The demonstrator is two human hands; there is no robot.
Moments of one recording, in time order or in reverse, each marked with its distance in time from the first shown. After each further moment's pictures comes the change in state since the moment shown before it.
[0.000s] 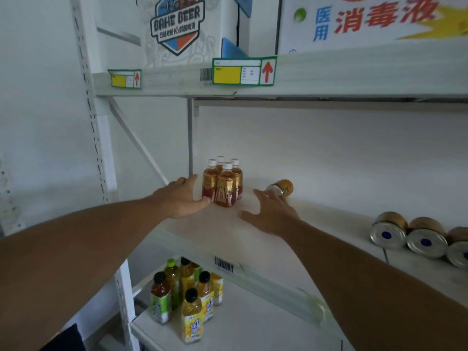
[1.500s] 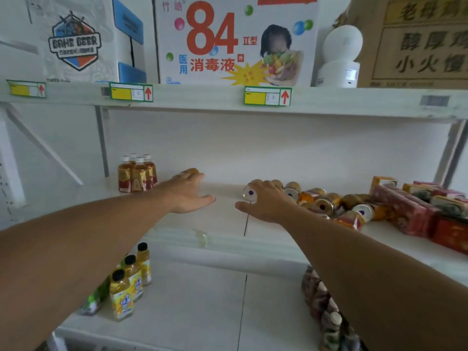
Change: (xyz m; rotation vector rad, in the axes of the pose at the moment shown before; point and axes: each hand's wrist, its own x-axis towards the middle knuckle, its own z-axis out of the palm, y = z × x) left_hand -0.173 0.239 -0.033 0.028 -0.042 0.414; right_hand -0.265 0.105 -0.151 -0.153 0.078 0.257
